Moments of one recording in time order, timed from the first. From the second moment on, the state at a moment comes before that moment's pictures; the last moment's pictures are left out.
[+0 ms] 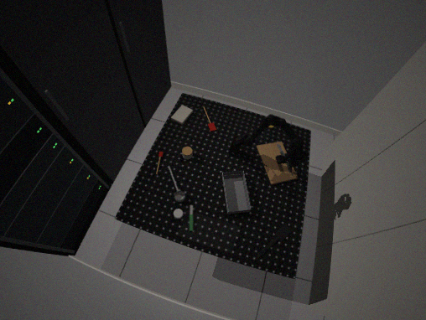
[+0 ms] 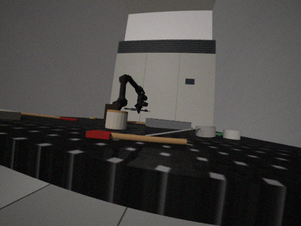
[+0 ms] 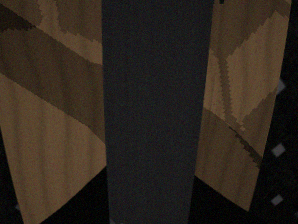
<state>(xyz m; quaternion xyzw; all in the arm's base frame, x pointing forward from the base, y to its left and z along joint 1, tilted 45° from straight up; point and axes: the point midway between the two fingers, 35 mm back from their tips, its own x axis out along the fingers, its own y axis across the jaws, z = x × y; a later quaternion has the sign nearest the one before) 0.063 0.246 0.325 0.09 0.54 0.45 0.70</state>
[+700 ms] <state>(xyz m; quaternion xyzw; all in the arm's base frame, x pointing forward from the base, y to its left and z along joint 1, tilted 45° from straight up) 0.061 0.270 0.300 0.09 0.54 0.45 0.70</state>
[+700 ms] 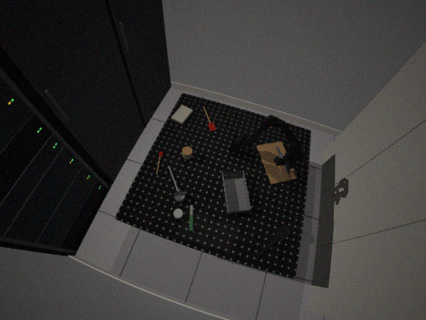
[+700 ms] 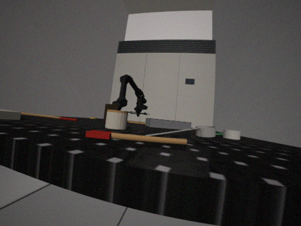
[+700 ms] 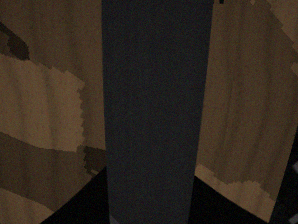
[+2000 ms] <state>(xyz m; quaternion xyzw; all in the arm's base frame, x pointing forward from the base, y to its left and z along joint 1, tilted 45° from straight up) 0.058 0.284 0.282 0.09 0.54 0.45 0.70</state>
